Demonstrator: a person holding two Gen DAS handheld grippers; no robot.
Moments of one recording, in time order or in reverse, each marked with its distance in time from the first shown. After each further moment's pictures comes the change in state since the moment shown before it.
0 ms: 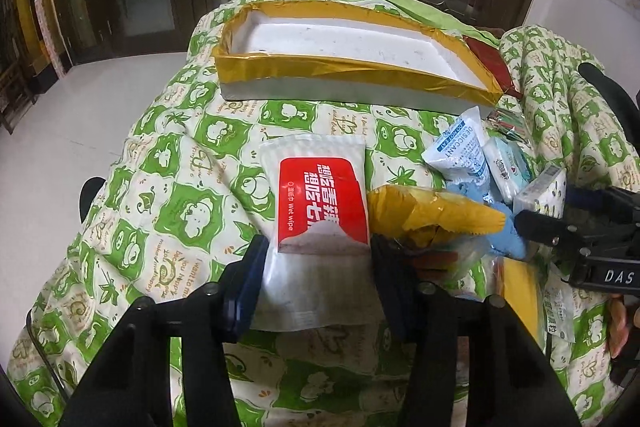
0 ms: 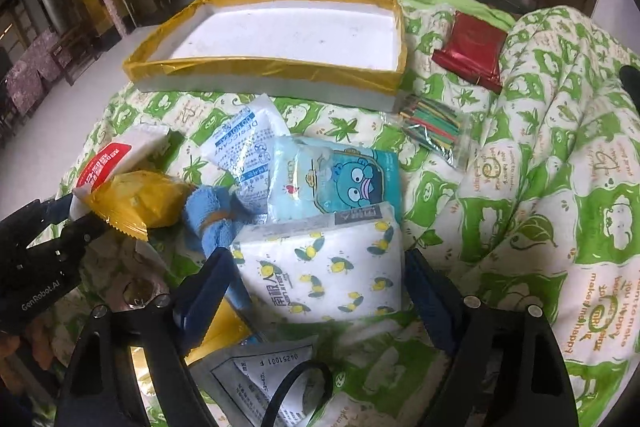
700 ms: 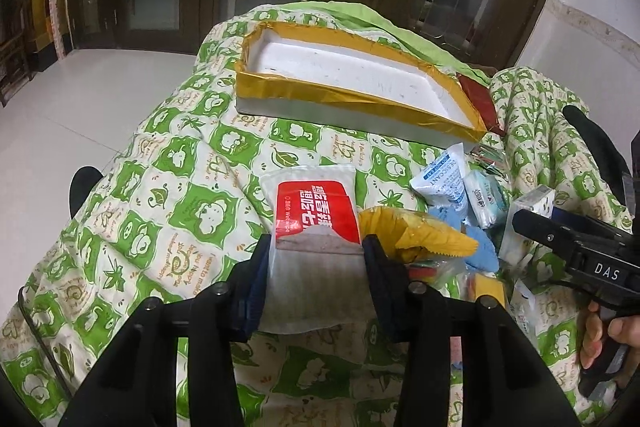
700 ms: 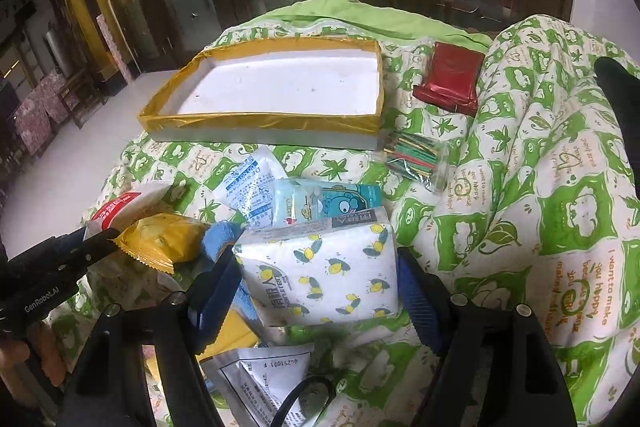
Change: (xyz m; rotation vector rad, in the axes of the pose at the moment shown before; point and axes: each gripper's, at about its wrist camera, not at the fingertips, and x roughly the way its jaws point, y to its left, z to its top) left arm -0.024 0.018 -0.003 -0.100 -0.074 -0.083; right arm -0.028 -0.010 -0.005 0.066 -0.141 0.042
